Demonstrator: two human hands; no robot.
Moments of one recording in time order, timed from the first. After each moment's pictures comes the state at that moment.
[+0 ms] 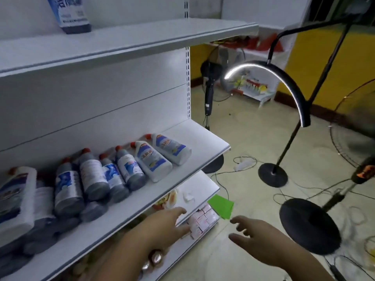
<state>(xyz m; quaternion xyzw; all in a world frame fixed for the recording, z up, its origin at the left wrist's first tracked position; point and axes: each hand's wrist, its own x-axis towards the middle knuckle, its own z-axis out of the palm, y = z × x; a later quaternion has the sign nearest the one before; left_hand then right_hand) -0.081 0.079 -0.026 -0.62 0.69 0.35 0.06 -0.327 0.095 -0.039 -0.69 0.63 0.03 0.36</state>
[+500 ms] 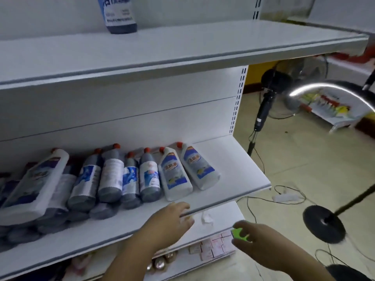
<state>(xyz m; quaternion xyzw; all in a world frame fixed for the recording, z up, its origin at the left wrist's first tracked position) -0.089 0.004 -0.030 -0.75 0.55 0.35 -0.09 -0.322 -0.071 -0.047 -0.80 0.47 0.12 0.36</state>
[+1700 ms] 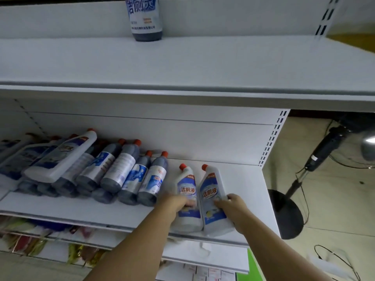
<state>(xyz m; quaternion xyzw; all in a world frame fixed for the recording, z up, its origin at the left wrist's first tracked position) -0.094 -0.143 -0.087 -0.84 -0.02 0.38 -0.39 -0.223 -0.259 -0.096 -0.61 0.47 -0.01 0.64</state>
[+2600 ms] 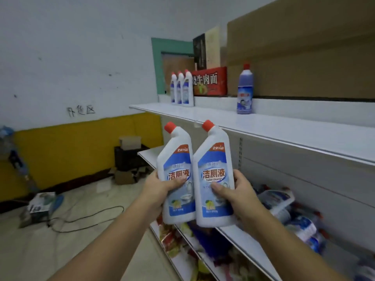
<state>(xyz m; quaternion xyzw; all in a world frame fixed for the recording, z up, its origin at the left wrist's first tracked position) -0.031 0.339 0.148 -0.65 -0.04 -0.06 -0.76 -0.022 0.144 0.129 -0.65 -0.09 0.02 0.75</state>
